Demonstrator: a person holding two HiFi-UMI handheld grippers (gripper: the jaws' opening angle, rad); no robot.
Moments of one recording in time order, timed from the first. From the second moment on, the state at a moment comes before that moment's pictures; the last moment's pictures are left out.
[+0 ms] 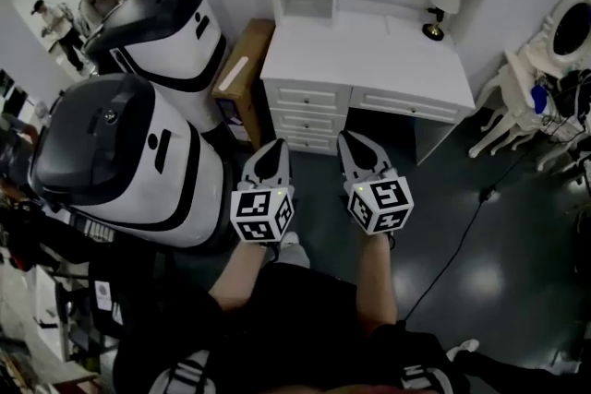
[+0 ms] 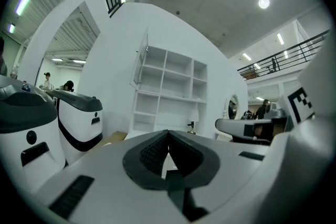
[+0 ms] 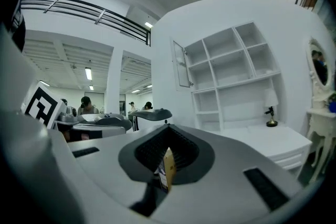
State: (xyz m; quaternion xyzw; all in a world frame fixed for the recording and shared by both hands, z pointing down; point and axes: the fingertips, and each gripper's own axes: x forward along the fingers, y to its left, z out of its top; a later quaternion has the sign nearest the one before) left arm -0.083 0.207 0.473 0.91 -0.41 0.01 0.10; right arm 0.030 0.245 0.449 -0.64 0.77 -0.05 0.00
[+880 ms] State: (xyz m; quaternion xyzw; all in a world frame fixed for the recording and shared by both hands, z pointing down) left arm -0.185 0.020 0.457 0.88 -0.46 -0.04 0.10; right arm -0.053 0.041 0.427 -0.63 0.78 -0.02 -0.02
